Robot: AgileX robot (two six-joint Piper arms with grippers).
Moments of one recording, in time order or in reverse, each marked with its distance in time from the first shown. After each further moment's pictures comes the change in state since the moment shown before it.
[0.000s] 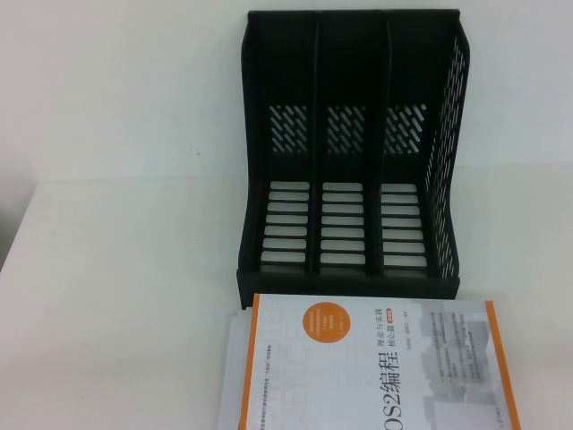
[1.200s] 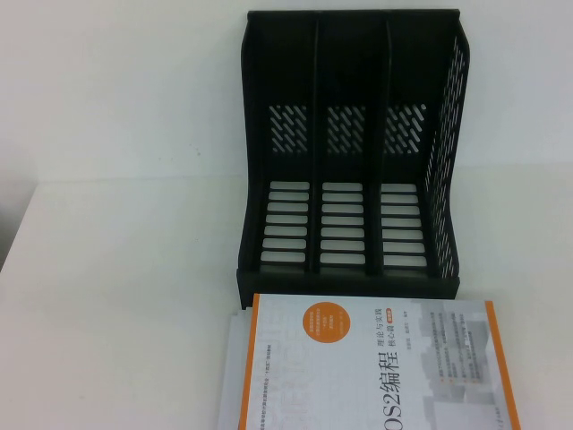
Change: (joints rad) right arm 0.000 0.248 -0.521 -0.063 0.878 0.296; left arm 0.000 0.236 -0.428 -0.026 0.565 -0.210
